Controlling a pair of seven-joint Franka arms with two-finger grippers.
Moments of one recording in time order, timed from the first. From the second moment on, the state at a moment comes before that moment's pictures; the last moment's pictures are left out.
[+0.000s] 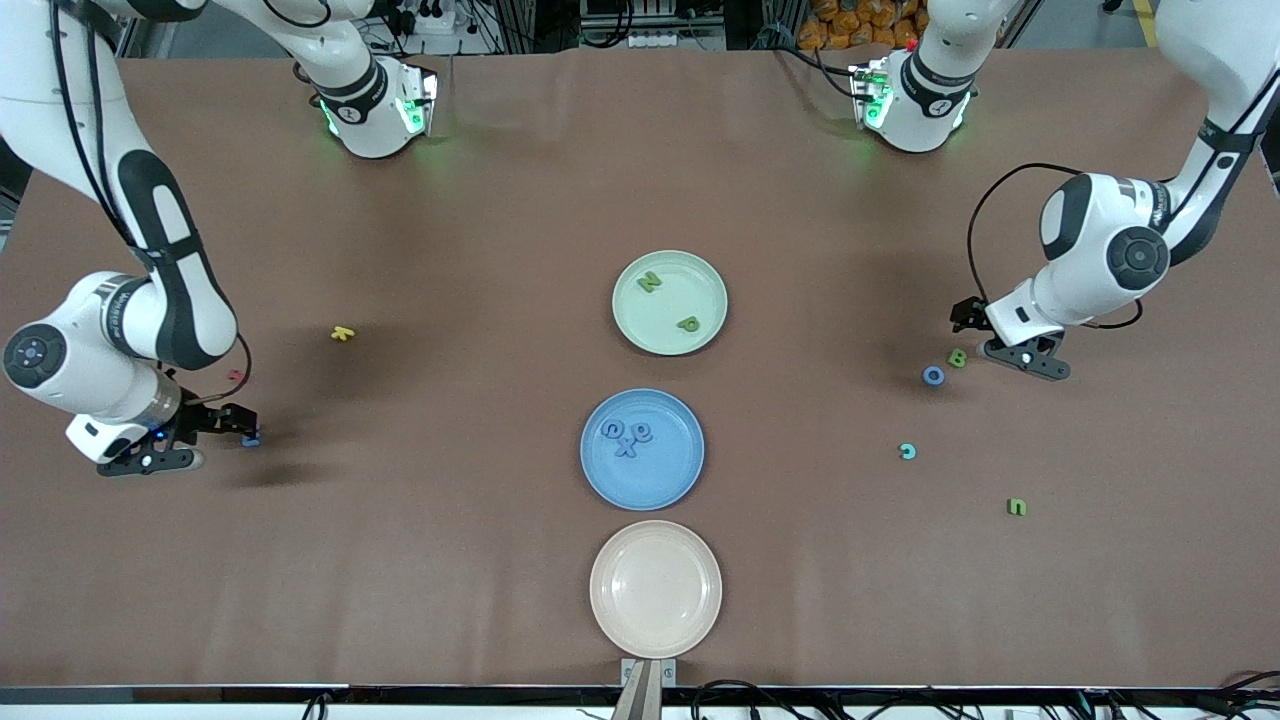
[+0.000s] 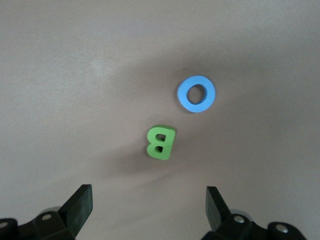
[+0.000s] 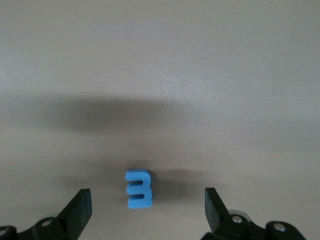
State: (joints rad) left arm 0.80 0.31 -0.73 -2.38 0.35 2.49 0.16; right arm -0.12 0.57 -0.11 -1.88 0.03 2.50 -0.36
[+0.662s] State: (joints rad) left arm 0.66 0.29 -0.62 -2.42 0.35 2.58 0.16; right arm -0.12 0.63 -0.10 -1.91 0.03 2.58 -0.36
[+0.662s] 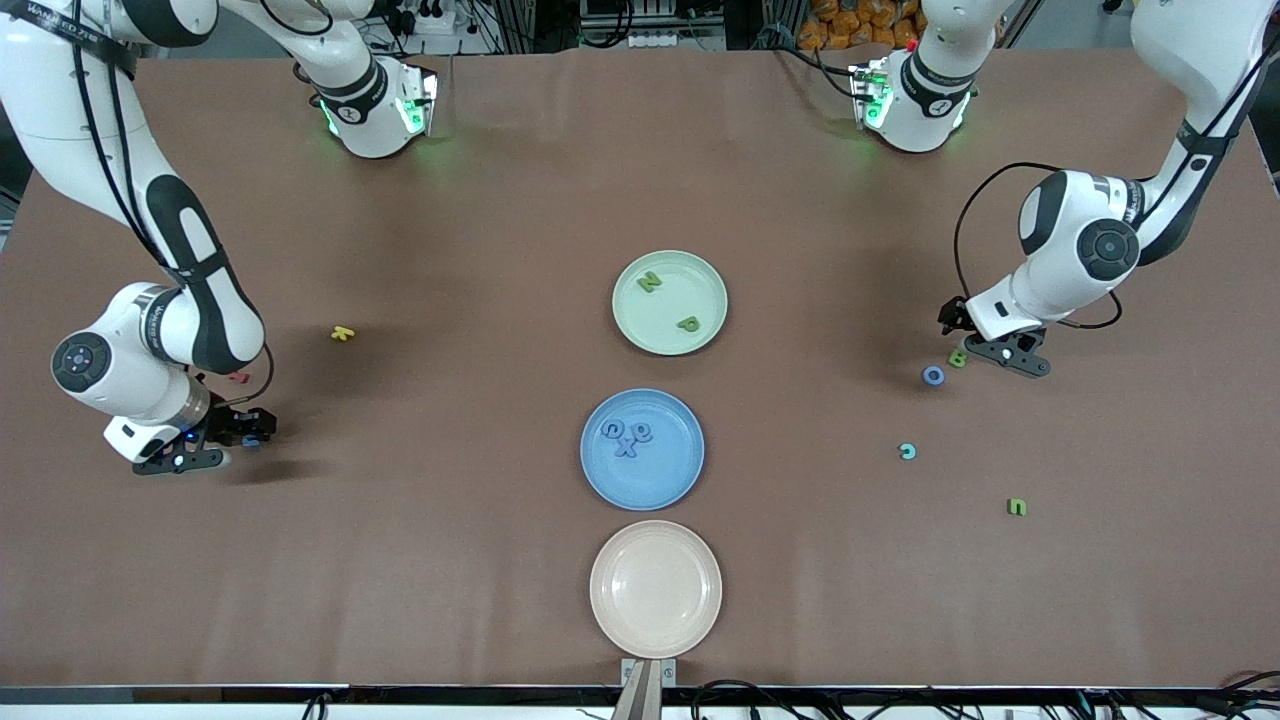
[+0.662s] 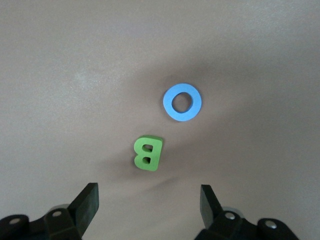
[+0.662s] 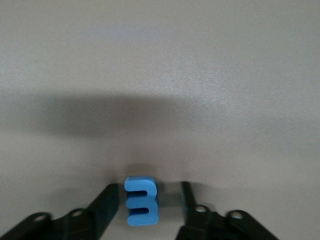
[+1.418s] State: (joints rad) left arm 0.63 0.31 -0.55 -2.44 0.40 2.65 0.16; right arm -0.12 0.59 -0.07 -1.89 0.06 2.50 -0.29
